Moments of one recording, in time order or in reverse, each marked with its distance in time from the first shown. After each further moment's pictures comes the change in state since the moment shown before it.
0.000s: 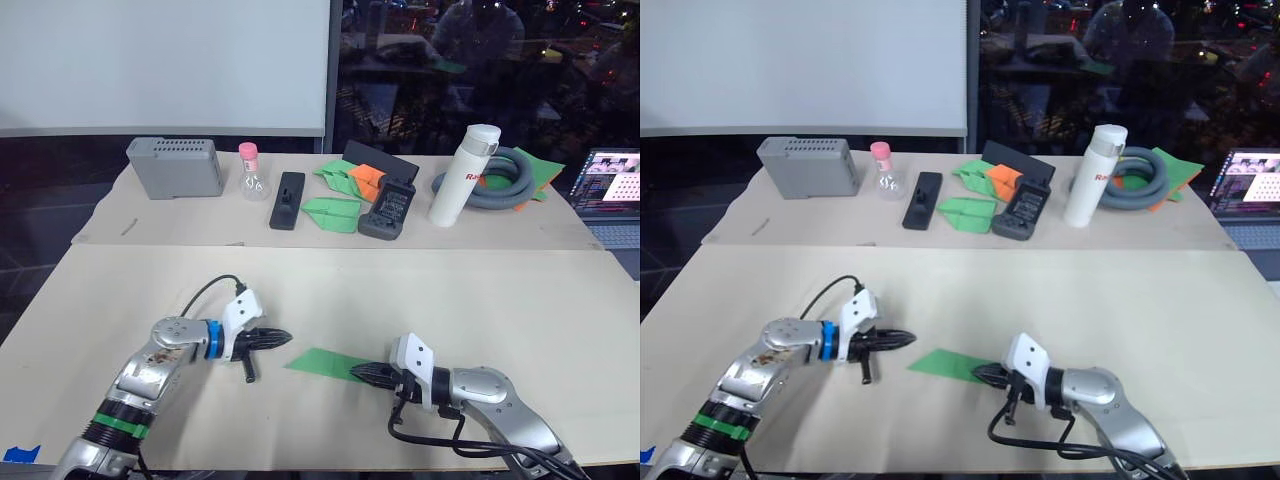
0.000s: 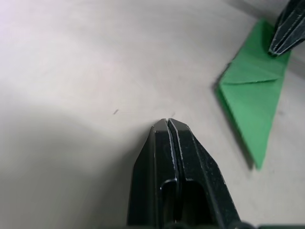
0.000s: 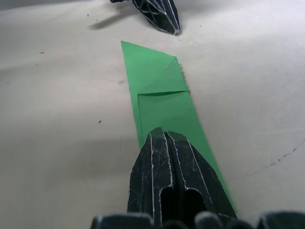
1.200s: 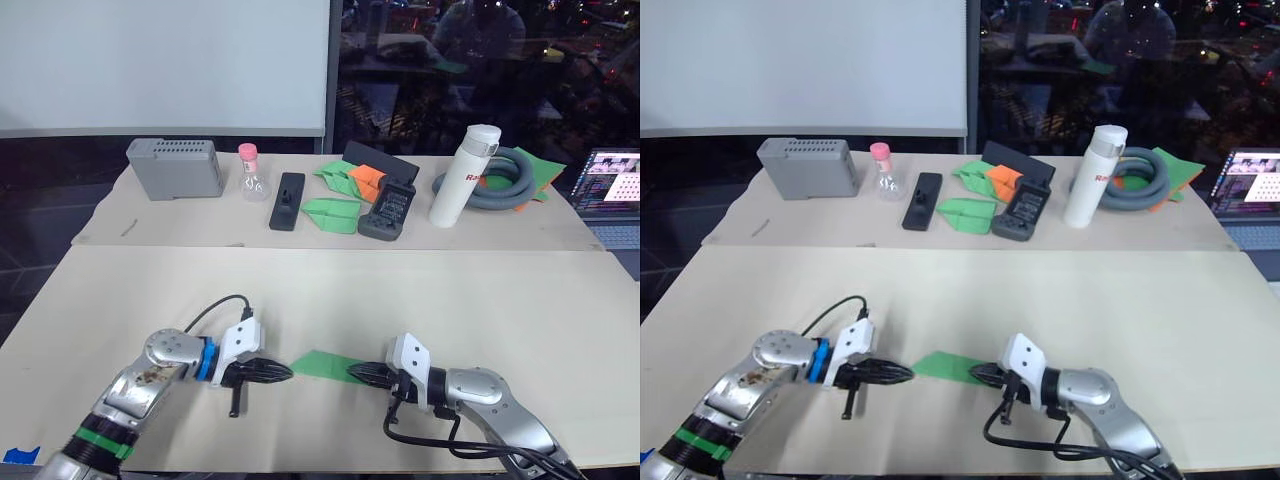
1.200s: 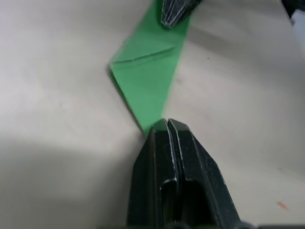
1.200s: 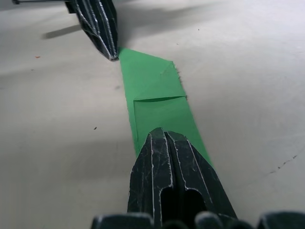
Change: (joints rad) left arm 0.089 0.094 -0.083 -0.076 -0.033 -0.105 -0.195; right arm -0.008 0.007 0.015 0.000 -0.002 0.002 -0.032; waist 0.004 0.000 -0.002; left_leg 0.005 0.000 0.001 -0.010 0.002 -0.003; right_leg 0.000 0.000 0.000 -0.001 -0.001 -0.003
